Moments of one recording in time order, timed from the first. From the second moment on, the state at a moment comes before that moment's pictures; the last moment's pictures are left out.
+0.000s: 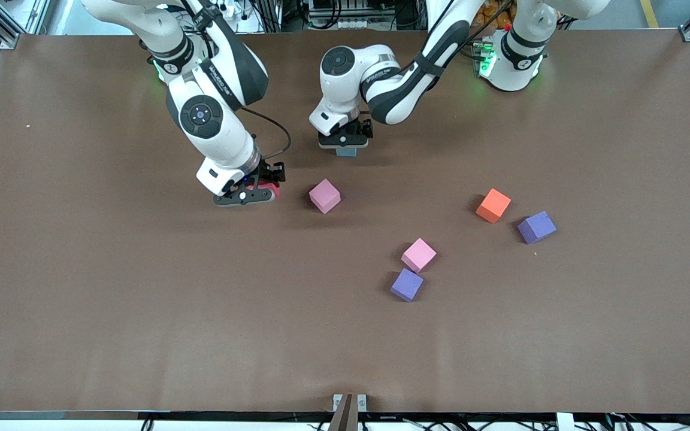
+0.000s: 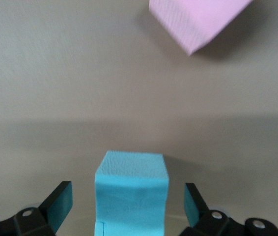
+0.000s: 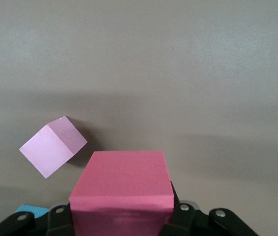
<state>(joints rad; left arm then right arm) -0.69 0.47 -0.39 -1.99 0.24 2.42 -1.23 0.49 0.21 0.08 -2.02 0.11 2.17 0.43</state>
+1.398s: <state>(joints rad) -0.45 0.31 -0.09 -1.91 0.01 2.34 -0.95 0.95 0.35 -0.09 -2.02 0.14 2.34 0.72</state>
